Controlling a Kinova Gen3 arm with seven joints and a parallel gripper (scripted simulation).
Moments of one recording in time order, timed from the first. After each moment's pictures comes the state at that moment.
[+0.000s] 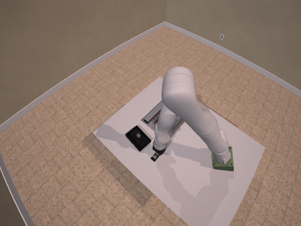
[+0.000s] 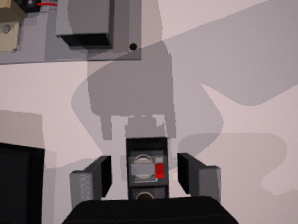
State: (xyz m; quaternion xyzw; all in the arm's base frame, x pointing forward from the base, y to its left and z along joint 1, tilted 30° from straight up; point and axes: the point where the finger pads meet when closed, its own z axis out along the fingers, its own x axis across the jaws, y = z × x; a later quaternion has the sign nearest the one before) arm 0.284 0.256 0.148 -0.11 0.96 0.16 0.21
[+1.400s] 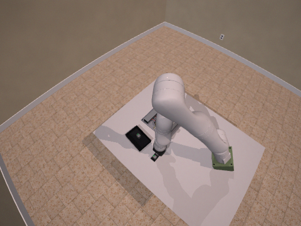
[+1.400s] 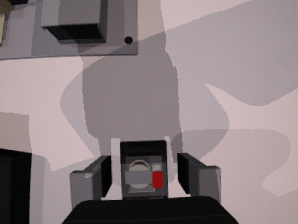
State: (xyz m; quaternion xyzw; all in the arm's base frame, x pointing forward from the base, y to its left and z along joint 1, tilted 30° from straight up) arm 0.289 0.262 0.128 -0.11 0.96 0.16 0.21
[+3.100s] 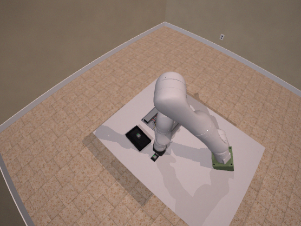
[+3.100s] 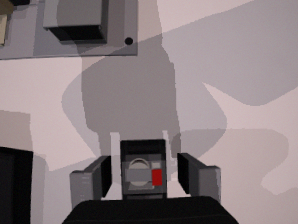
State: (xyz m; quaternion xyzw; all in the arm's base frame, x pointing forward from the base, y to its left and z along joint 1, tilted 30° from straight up) arm 0.288 0.261 0.132 -0.11 0.96 0.16 0.21
